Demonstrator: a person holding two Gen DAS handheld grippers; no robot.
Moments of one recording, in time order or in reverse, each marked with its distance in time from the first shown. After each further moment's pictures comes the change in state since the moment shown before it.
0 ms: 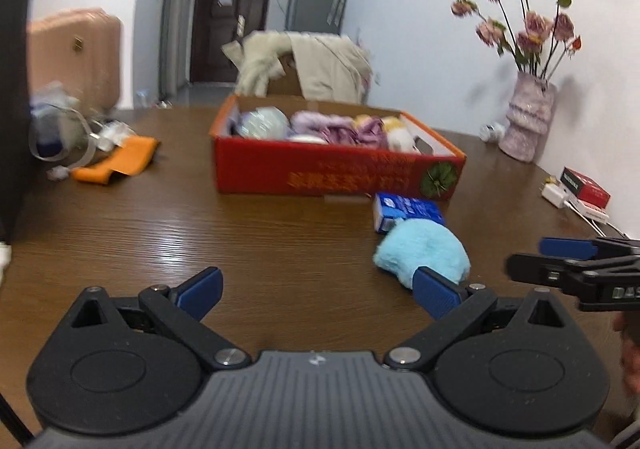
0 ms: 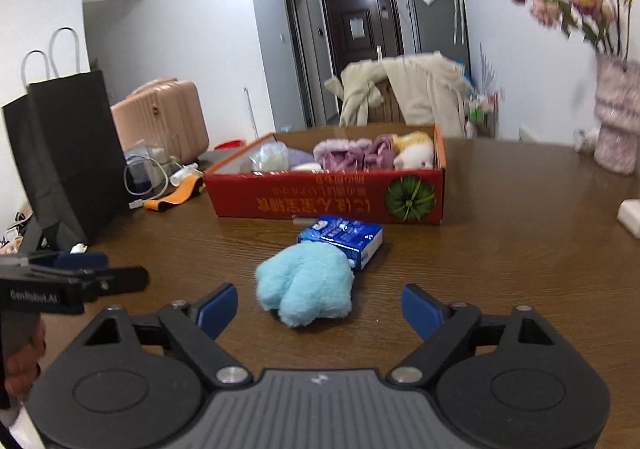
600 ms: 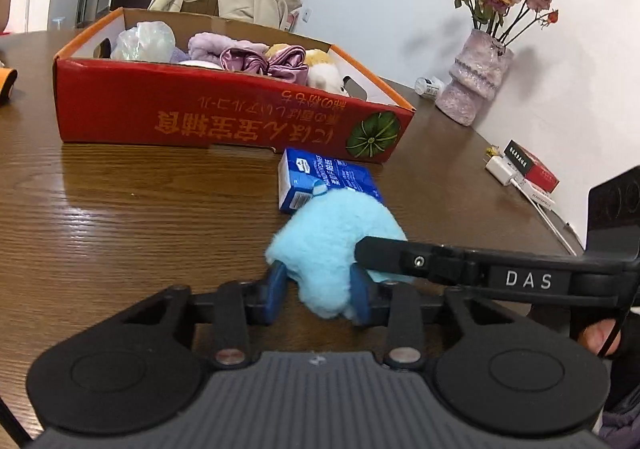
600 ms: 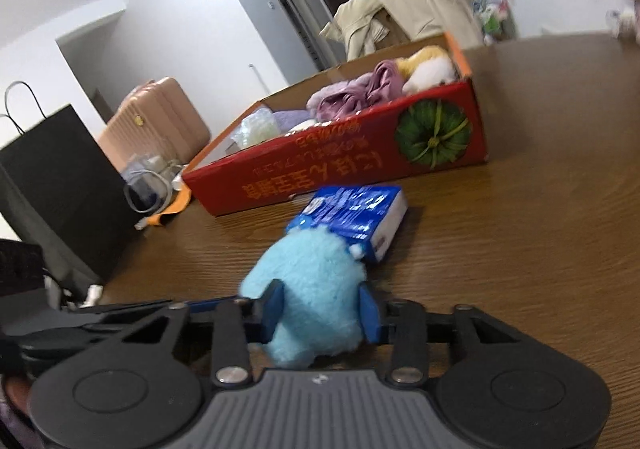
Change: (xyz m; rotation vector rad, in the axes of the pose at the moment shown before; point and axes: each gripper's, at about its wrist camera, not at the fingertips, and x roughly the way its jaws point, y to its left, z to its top) left arm 0.105 -0.020 0.013 -0.059 0.184 -0.286; right arm 0.096 -0.045 0.007 0.255 0.134 0.194
